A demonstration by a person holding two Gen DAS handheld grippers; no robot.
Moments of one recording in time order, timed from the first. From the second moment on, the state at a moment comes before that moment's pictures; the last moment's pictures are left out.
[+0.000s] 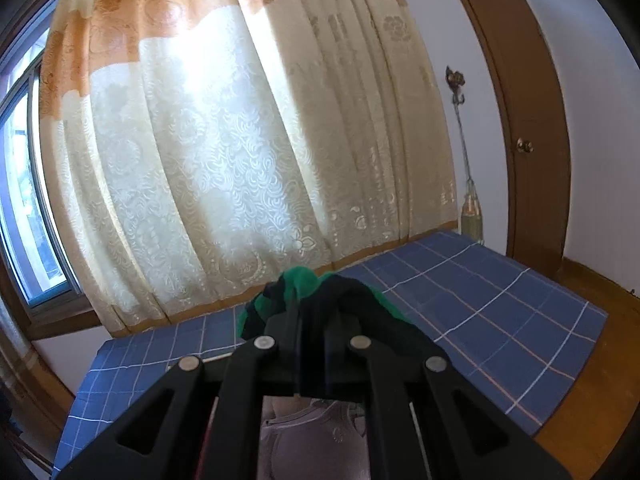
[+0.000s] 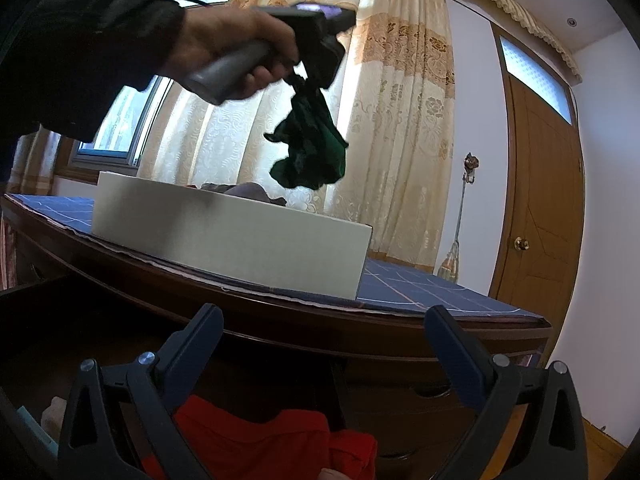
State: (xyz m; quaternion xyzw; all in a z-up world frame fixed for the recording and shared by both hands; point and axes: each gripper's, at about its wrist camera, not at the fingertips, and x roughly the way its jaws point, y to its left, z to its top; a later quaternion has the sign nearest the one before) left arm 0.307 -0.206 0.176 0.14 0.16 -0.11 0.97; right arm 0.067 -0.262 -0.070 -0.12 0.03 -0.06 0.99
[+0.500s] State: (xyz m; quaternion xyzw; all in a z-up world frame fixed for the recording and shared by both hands) left arm 0.358 -0.237 0.112 0.14 0.28 -0.12 0.94; right arm 0.066 -0.261 -0.072 -0.13 0.02 -0.05 0.99
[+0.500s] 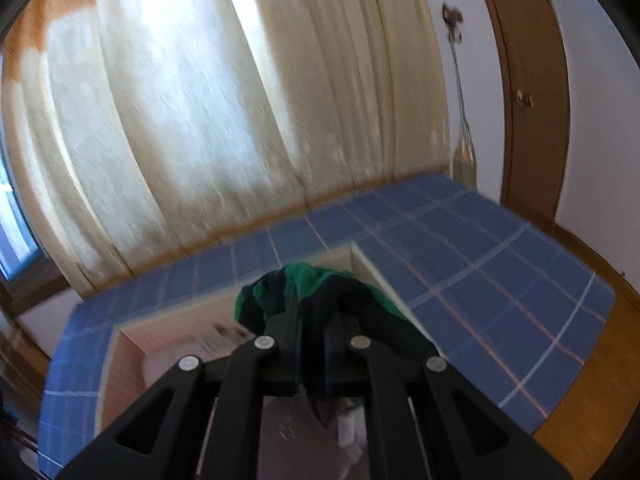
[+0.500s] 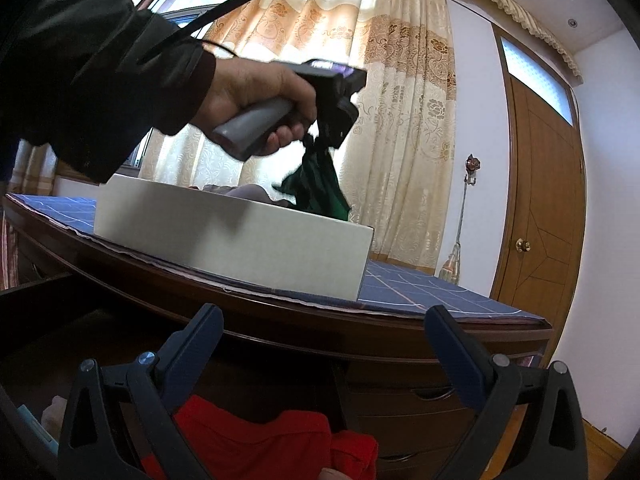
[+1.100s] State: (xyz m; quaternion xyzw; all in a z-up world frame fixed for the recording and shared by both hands) left arm 0.347 -0.228 0.057 0.17 0.34 -0.15 0.91; right arm 0.067 -0.259 -0.073 -0.13 0.02 -0.05 0.99
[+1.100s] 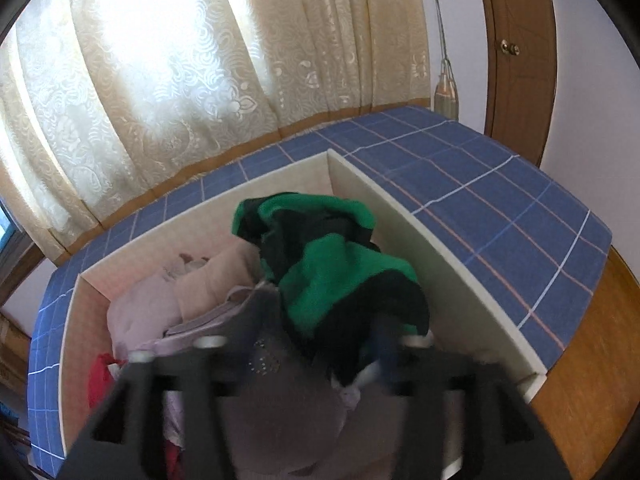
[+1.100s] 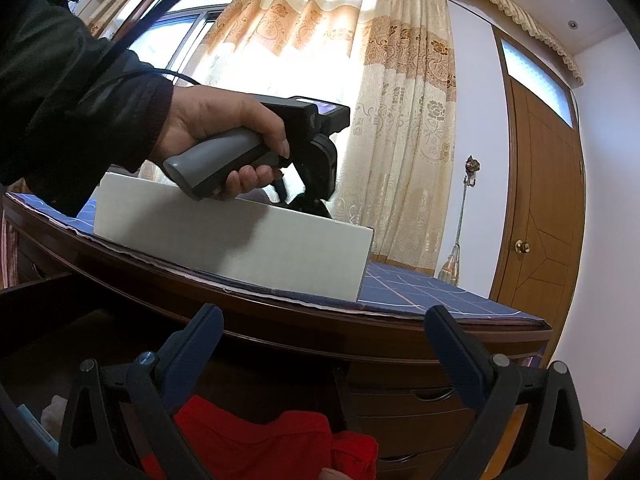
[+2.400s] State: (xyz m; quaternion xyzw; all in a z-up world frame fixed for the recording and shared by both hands) left arm 0.190 -0.107 -0.006 0.12 0.32 -0.17 0.92; right arm 0.061 -0.285 -0.064 -0.06 0.03 -0.07 1.00
